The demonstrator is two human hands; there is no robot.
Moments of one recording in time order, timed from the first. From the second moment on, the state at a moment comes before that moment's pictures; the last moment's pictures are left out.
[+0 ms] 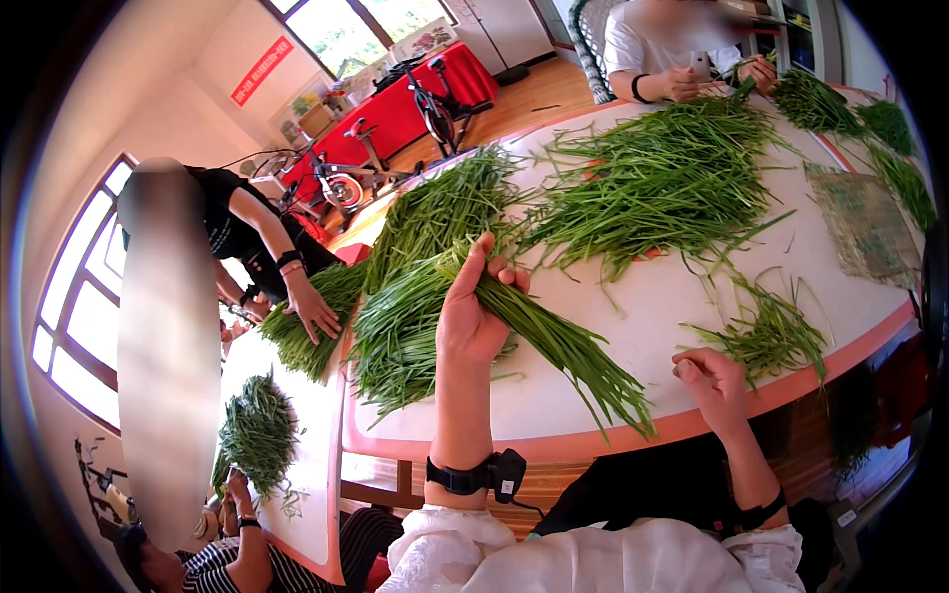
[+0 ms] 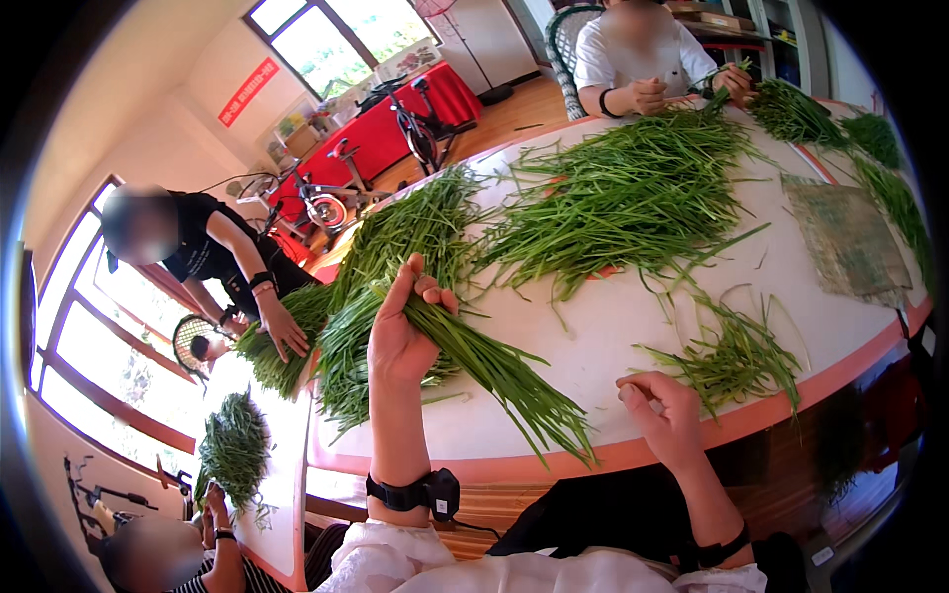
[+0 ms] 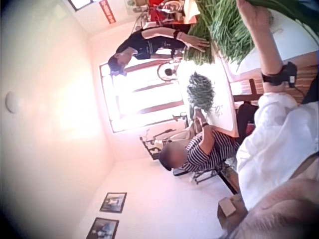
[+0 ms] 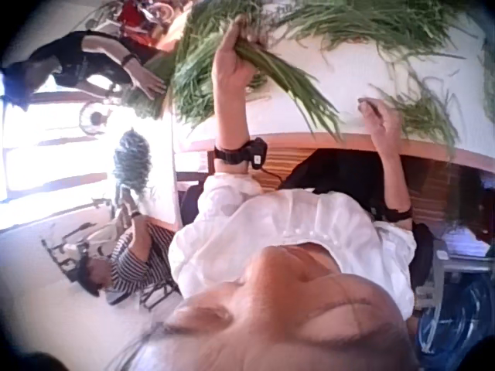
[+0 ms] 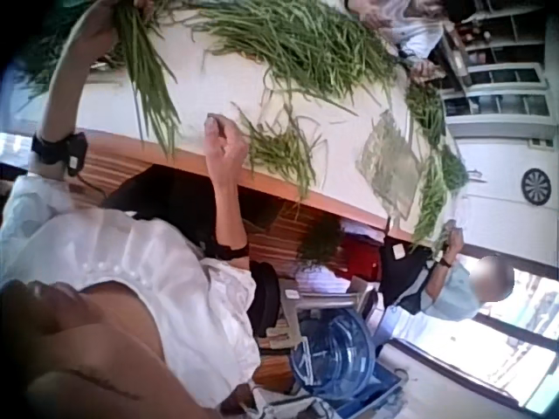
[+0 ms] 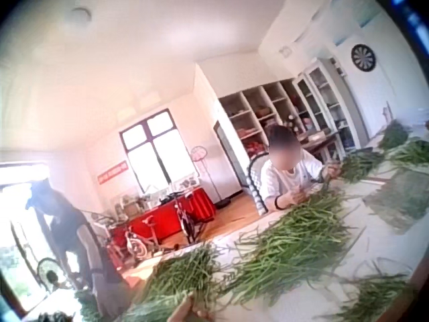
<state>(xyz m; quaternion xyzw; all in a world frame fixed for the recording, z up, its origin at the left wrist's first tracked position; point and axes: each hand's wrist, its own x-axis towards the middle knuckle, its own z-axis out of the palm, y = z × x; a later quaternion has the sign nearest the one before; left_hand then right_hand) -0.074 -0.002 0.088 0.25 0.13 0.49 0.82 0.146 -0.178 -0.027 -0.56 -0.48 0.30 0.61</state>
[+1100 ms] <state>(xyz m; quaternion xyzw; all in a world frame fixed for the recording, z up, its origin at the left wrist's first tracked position) -0.184 0.104 0.171 0.85 0.50 0.13 -0.03 0.137 -0.184 -0.024 -0.54 -0.60 0.15 0.57</state>
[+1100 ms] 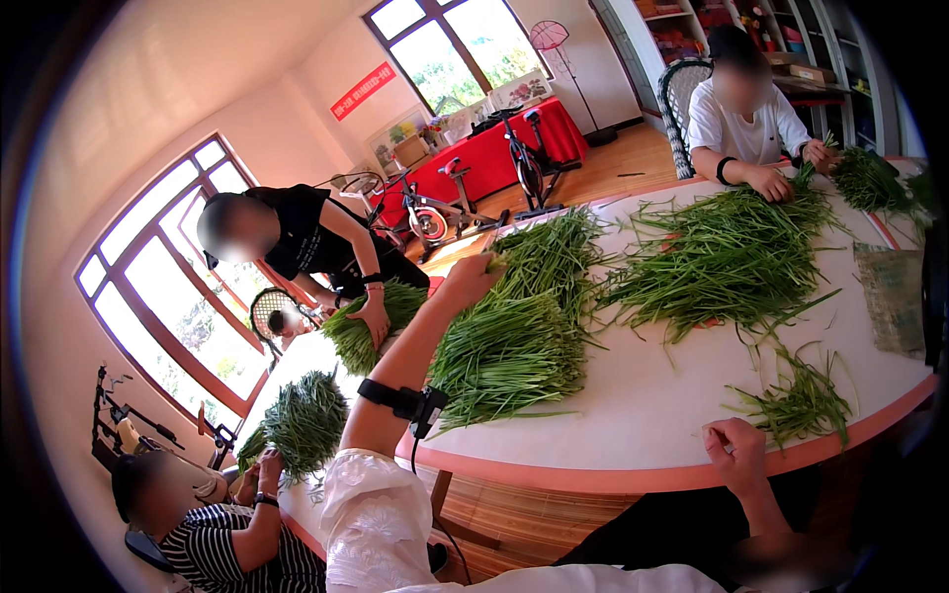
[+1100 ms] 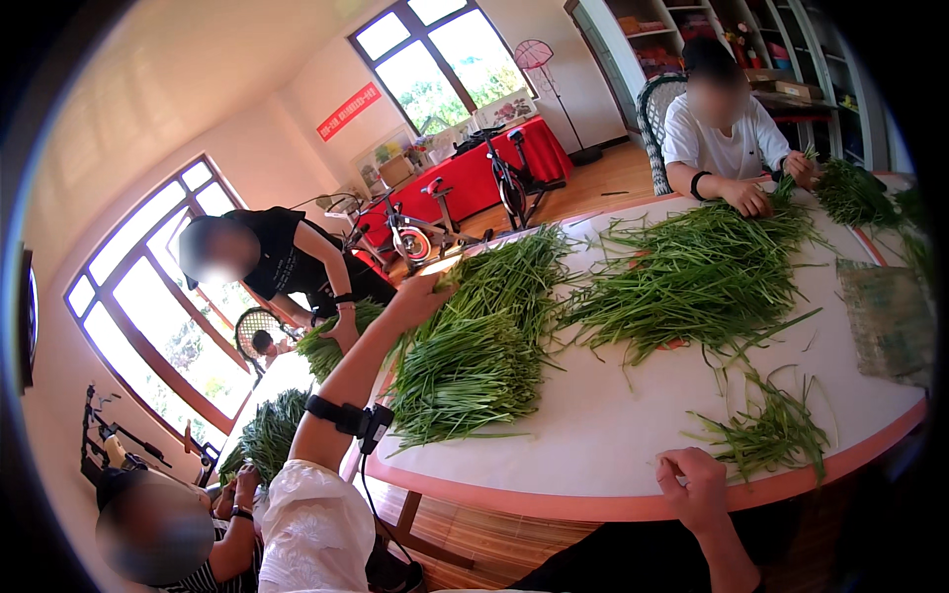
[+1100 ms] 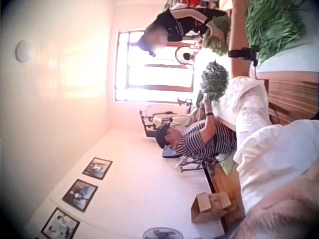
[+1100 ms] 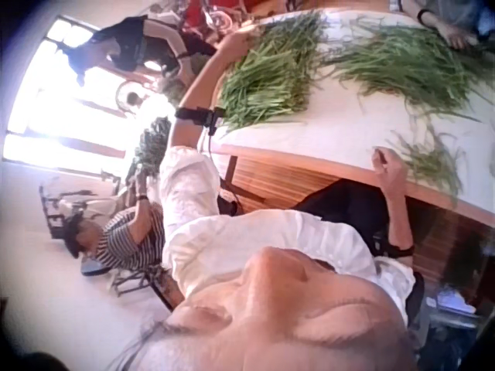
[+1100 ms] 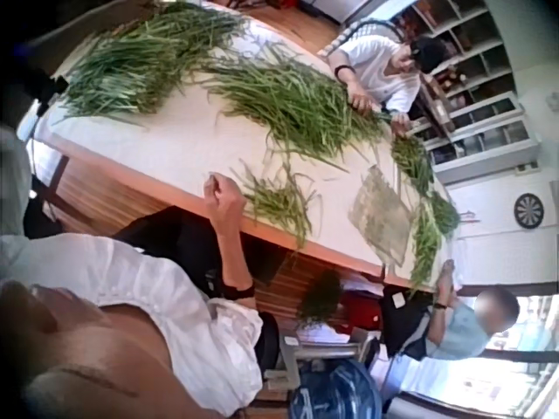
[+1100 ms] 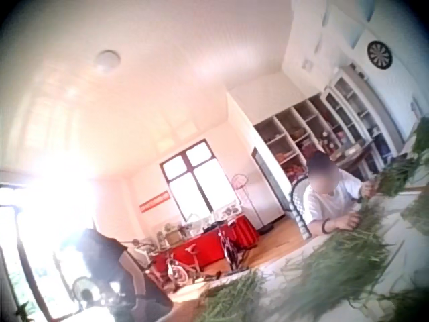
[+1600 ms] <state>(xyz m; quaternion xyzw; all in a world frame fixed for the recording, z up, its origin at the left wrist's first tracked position) -0.180 0.111 0.130 0.82 0.54 0.15 0.10 0.138 -0.182 -0.025 -0.56 -0.60 0.15 0.55</state>
